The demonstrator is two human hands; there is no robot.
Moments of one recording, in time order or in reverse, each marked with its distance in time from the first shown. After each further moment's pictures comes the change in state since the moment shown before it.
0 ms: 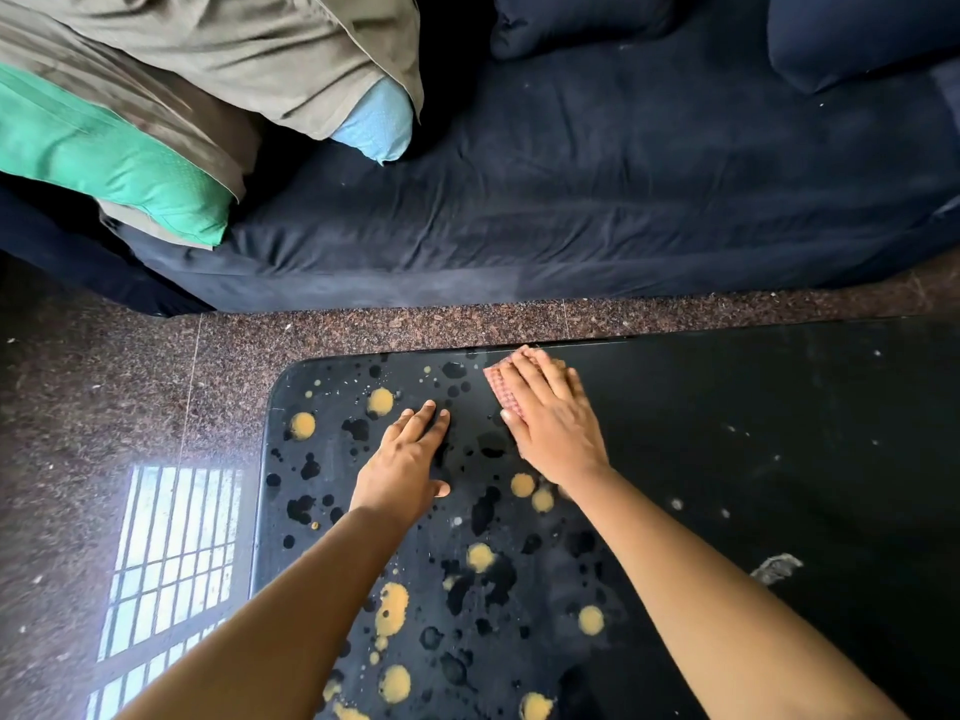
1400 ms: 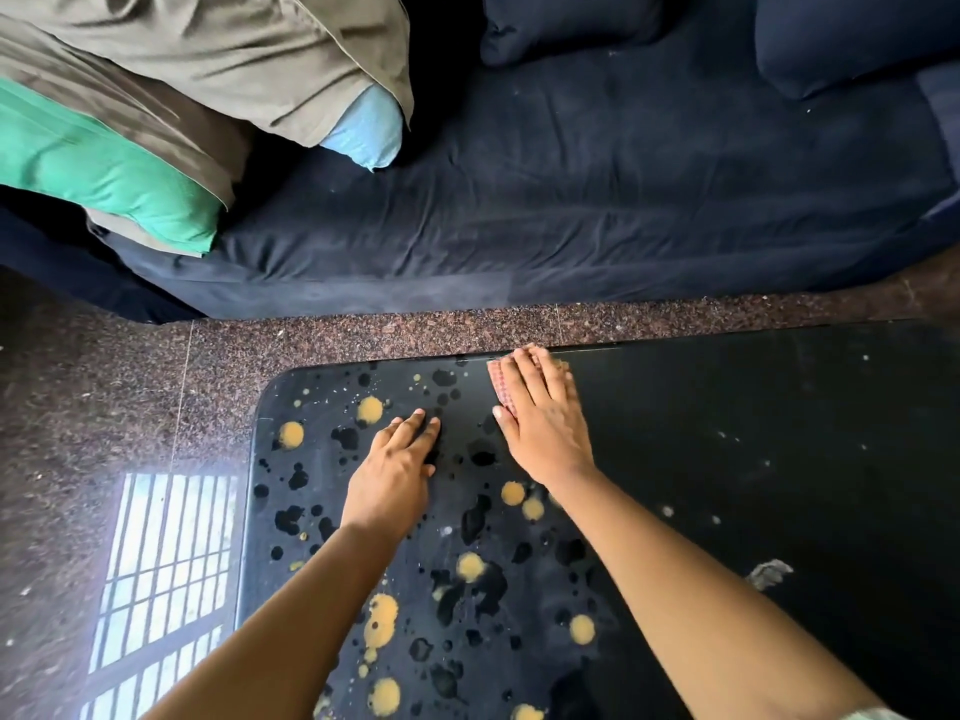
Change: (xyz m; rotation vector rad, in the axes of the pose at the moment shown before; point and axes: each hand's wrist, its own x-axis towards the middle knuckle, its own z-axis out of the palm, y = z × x) left_hand 0.001 0.006 0.004 -0.021 0.160 -0.005; right_hand 0.007 -0.001 -0.008 0.047 -0.017 0.092
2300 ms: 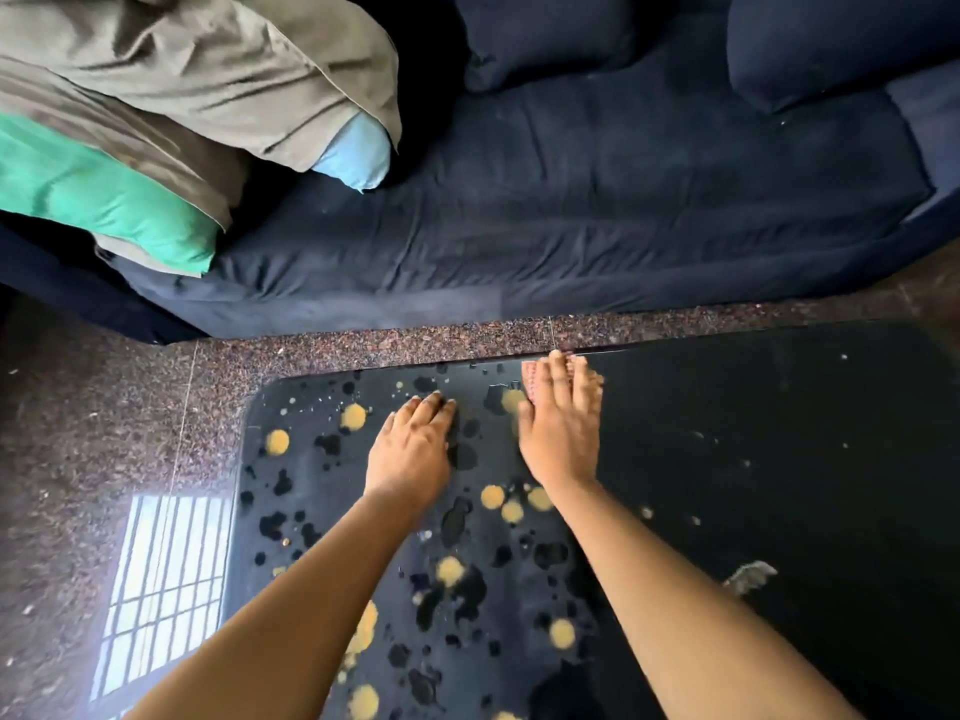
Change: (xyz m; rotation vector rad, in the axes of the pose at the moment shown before) left_hand 0.020 0.047 -0.002 0.134 0.040 0.016; right_hand -0.017 0.023 -0.005 0.142 0.075 0.245
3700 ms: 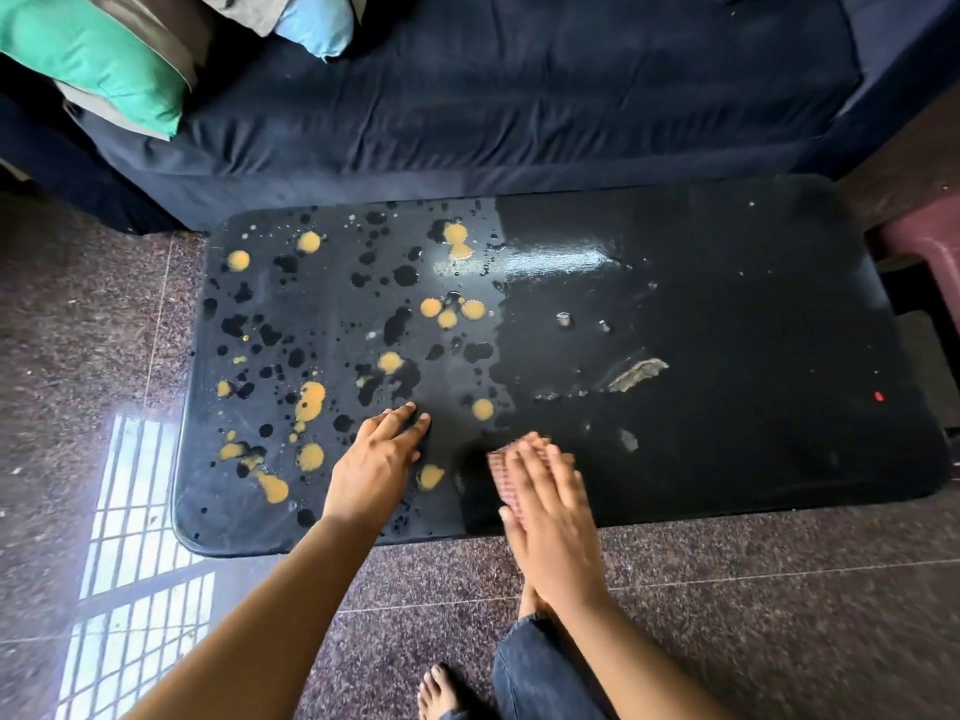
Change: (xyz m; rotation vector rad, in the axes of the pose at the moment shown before) left_hand -0.213 0.033 0.117 -0.128 0.017 0.044; right_hand -0.321 0.101 0.035 -0.070 -0.059 -0.220
